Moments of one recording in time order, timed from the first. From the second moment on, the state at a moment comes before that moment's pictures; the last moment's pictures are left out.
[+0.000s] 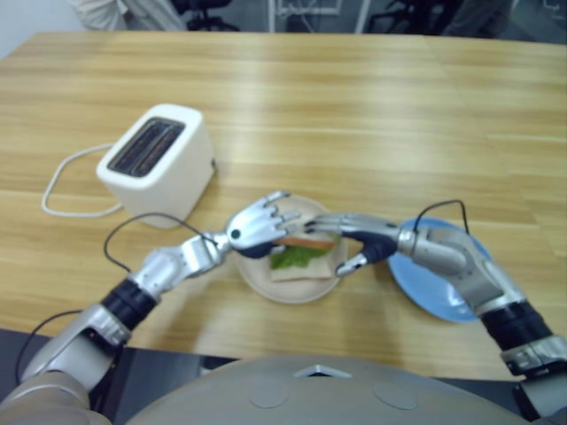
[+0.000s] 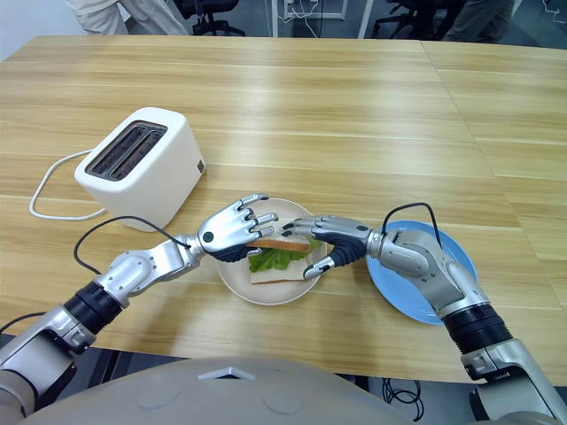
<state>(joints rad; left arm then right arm) -0.28 0.61 -0.66 0.11 1.34 -0.44 0.59 -0.08 -0.72 0.27 0.05 -0.35 -0.66 0.59</state>
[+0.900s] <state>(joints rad) -0.17 0.70 -0.42 -0.07 0.80 -0.64 0.36 -0.11 -0.76 0.36 0.08 -0.40 -0.67 0.63</state>
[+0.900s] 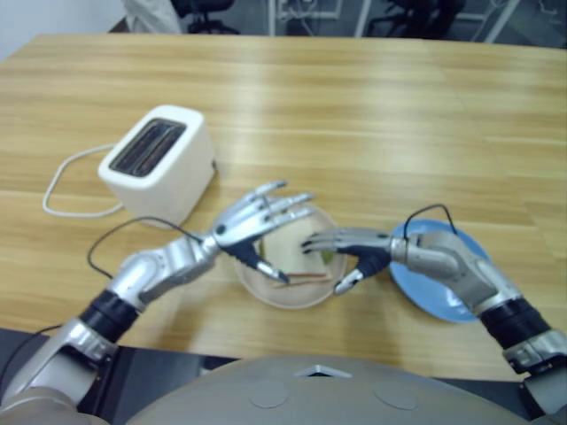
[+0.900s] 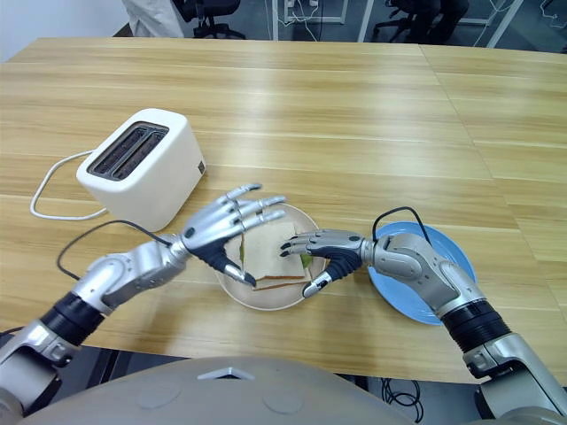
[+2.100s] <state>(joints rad) 0.29 0.97 -0.19 -0.08 -0.24 -0.81 -0.63 0.34 -0.81 0.08 -0.08 0.23 -0.73 0.74</state>
